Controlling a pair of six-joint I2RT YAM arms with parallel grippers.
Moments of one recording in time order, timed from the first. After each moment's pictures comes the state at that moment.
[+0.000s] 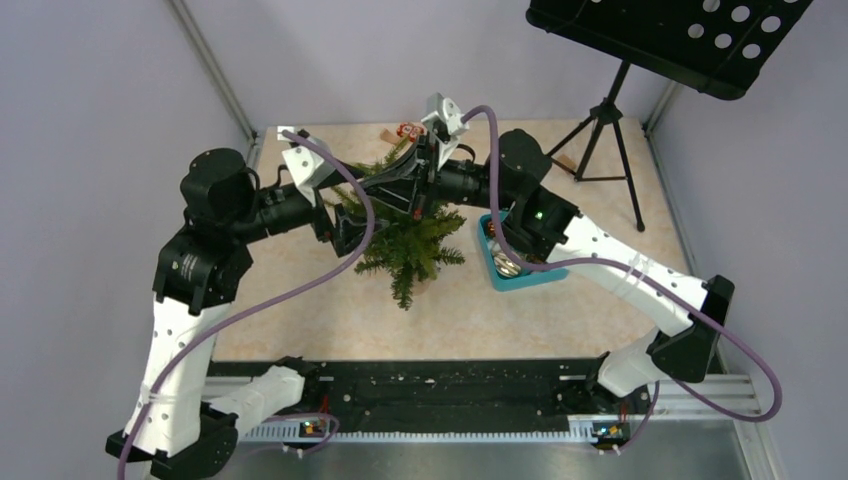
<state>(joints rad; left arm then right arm) -0.33 1.00 1.61 -0.77 0.74 0.22 0.96 1.47 1.56 0.20 -0.55 0.24</state>
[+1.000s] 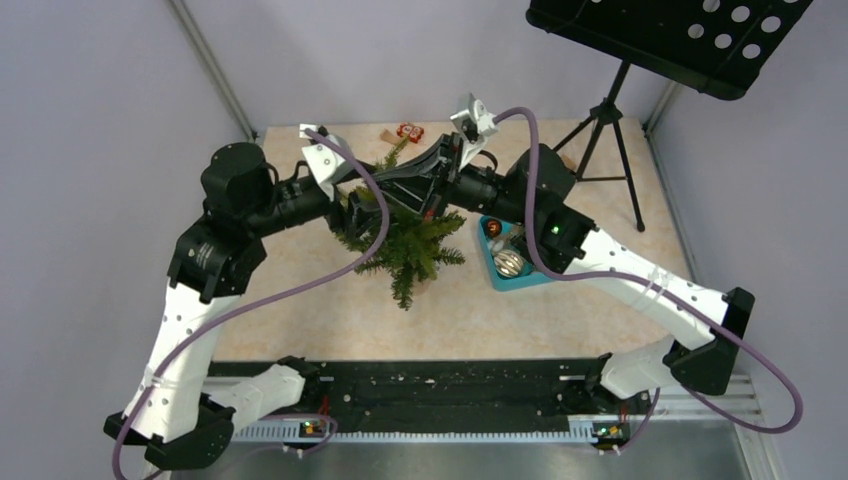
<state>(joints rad) -0.44 1.03 1.56 -0.69 0.61 0.28 0.99 1.38 1.47 0.27 -0.39 0.32</state>
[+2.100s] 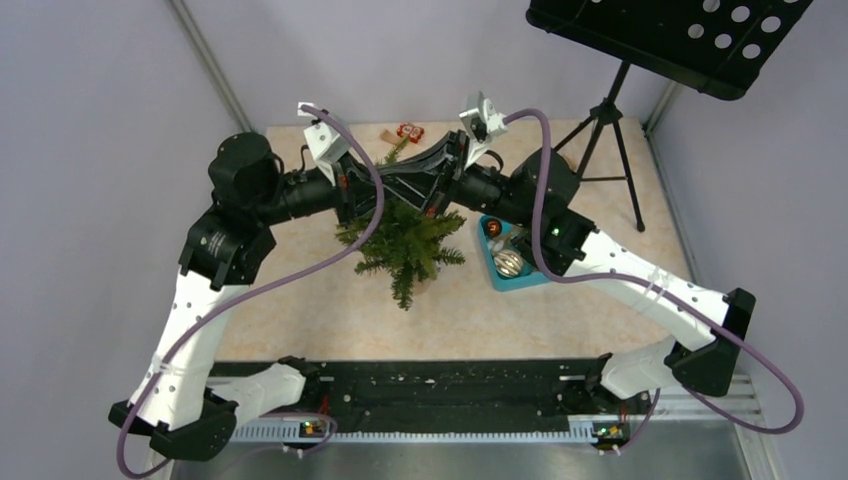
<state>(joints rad) -0.44 1.08 1.58 -0.58 0.76 0.02 0.99 1.36 1.44 0.34 -0.37 0.34</state>
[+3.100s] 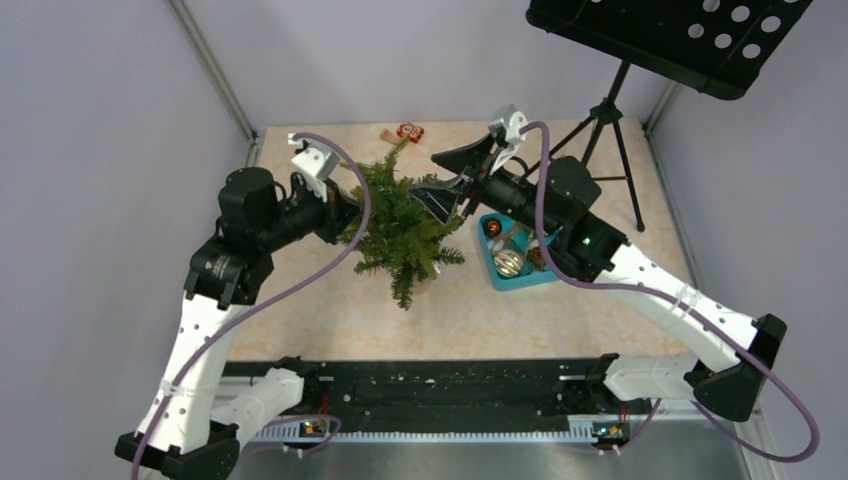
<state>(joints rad) -0.33 0.93 1.31 -0.69 0.43 0.03 0.88 1.21 1.27 0.16 -0.21 0.22</state>
